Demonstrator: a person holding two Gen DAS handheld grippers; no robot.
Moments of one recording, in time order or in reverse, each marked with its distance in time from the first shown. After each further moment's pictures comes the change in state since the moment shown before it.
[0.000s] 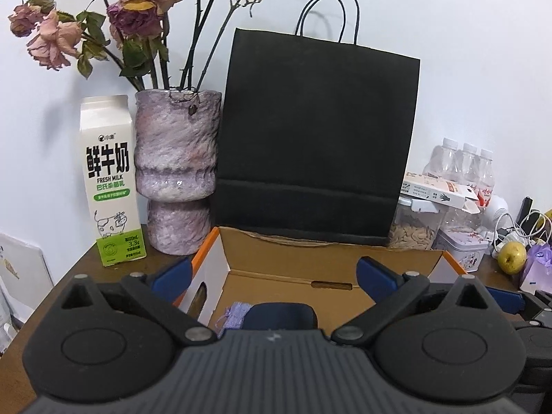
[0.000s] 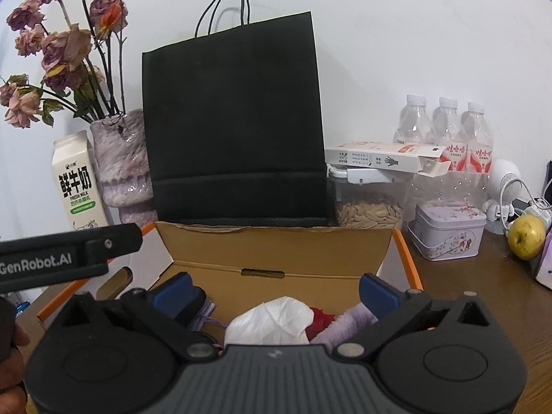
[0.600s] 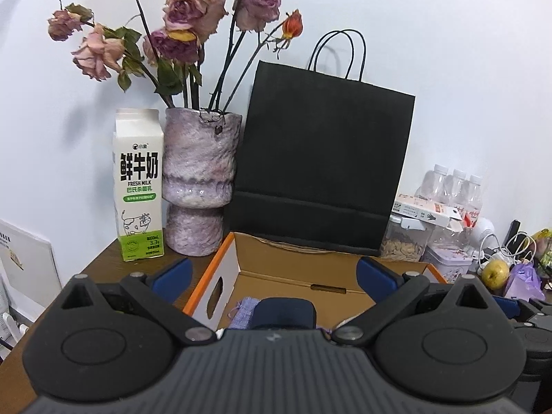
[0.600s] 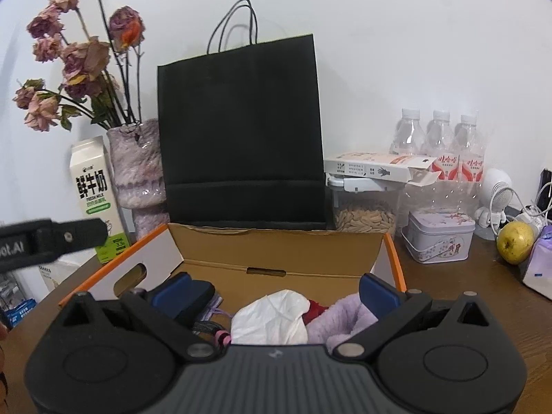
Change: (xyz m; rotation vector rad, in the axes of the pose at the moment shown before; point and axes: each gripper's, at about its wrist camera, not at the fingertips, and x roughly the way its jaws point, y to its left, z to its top) left arm -0.057 0.016 -0.008 -0.053 -0.067 -0.004; right arm -0.038 0.000 -0.004 -0.028 -0.029 0.012
